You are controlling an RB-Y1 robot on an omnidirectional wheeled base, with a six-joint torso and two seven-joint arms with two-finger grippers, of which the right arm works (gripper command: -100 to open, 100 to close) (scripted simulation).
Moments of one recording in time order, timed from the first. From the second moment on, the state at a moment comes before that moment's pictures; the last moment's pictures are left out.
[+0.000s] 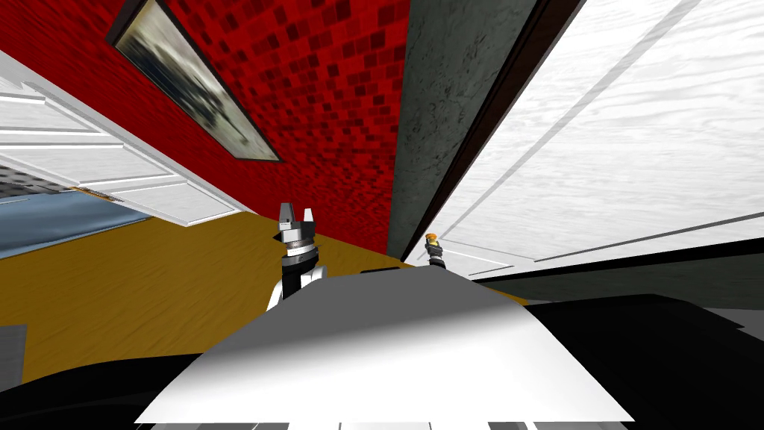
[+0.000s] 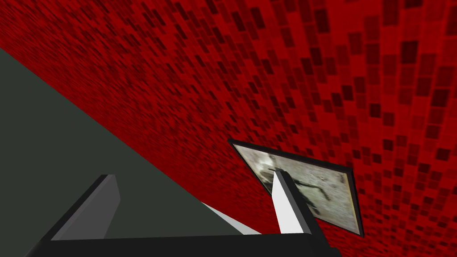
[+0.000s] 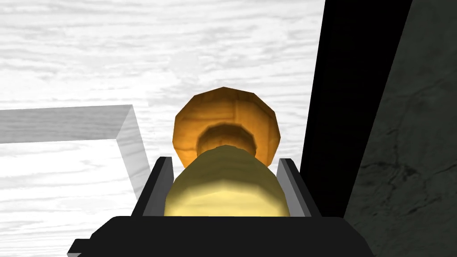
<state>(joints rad) 0.17 -0.14 -0.34 -0.88 0.00 -0.80 1.31</state>
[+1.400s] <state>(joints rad) 0.17 -0.17 -0.28 -0.88 -0.08 -0.81 0.98</state>
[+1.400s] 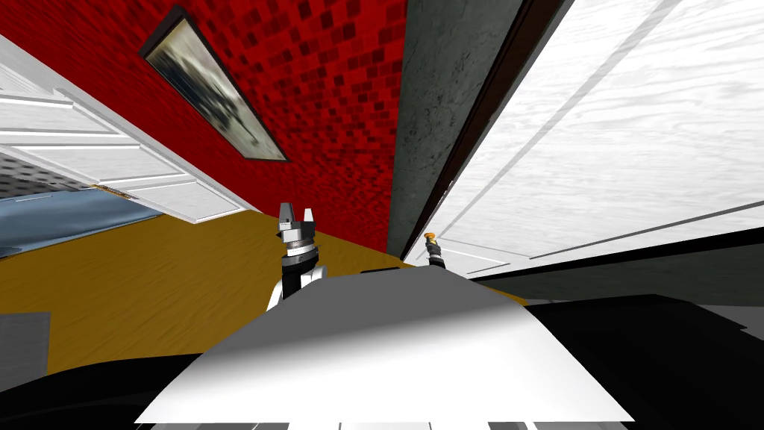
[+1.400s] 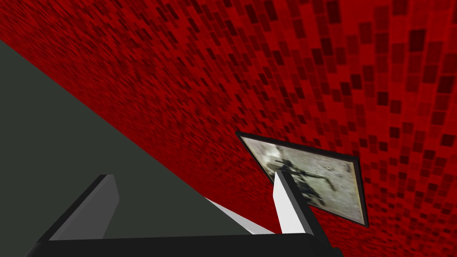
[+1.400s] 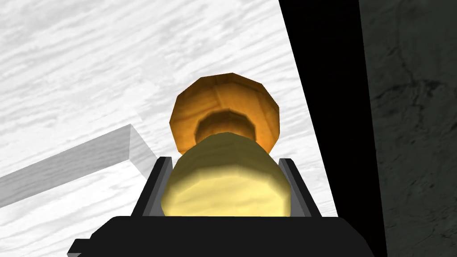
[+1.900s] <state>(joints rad) 0.16 -0.18 -0.25 -0.87 -0.11 -0.81 0.86</state>
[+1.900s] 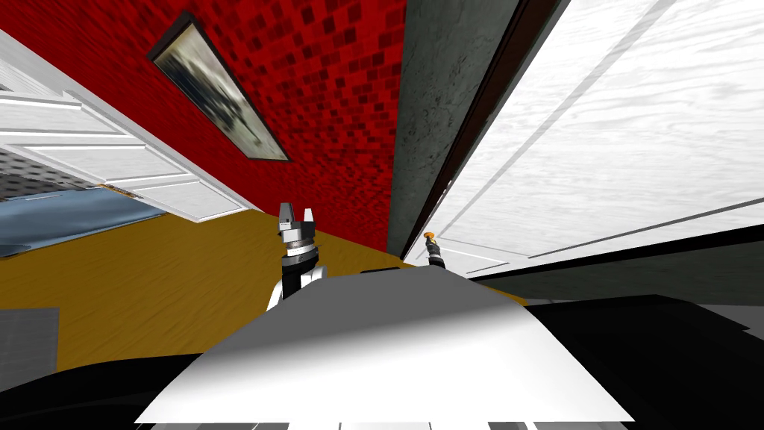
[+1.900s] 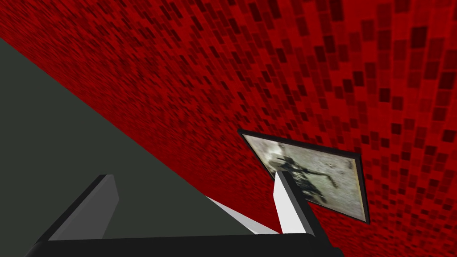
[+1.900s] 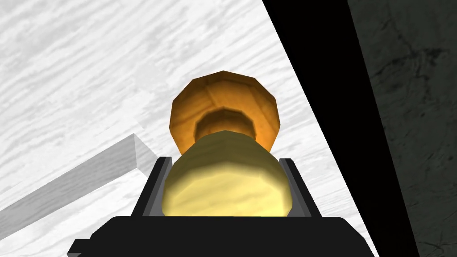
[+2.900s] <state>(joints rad) 0.16 -0.20 -0.21 -0.87 -0.16 -0.81 0.63</state>
